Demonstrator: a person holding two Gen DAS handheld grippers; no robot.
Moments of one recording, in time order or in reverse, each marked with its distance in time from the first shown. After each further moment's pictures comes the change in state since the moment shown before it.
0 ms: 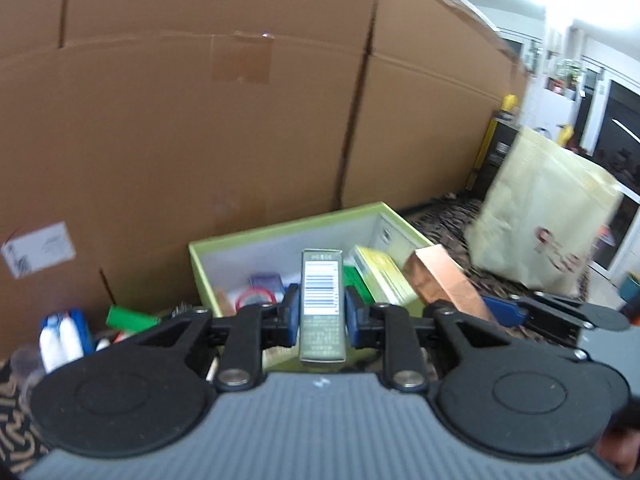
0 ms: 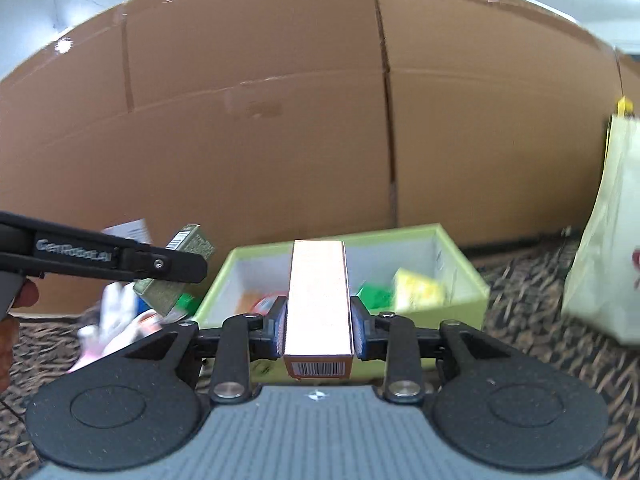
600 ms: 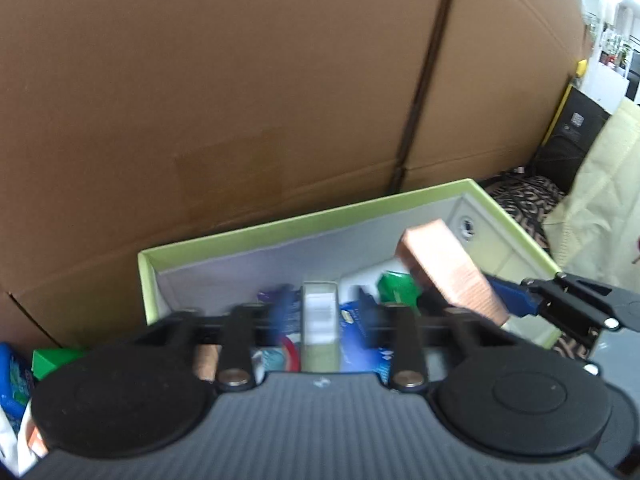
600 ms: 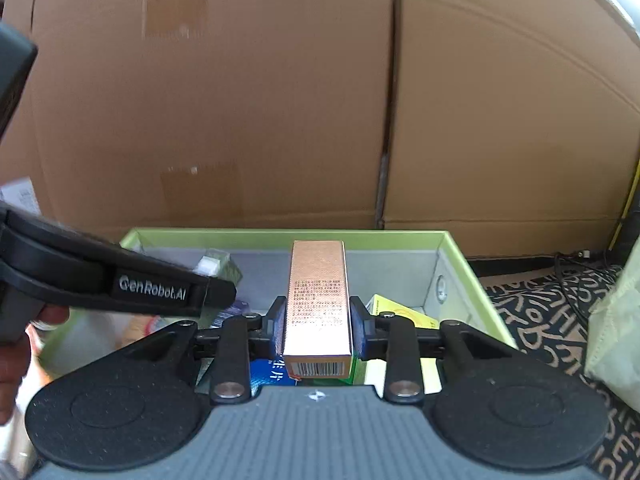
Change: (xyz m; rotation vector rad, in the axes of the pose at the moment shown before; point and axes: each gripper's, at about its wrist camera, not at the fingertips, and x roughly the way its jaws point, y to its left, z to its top) left arm 0.162 0.020 0.009 -0.046 0.140 0.085; right arm 0.148 -0.037 0.006 -0.129 0.119 -0.065
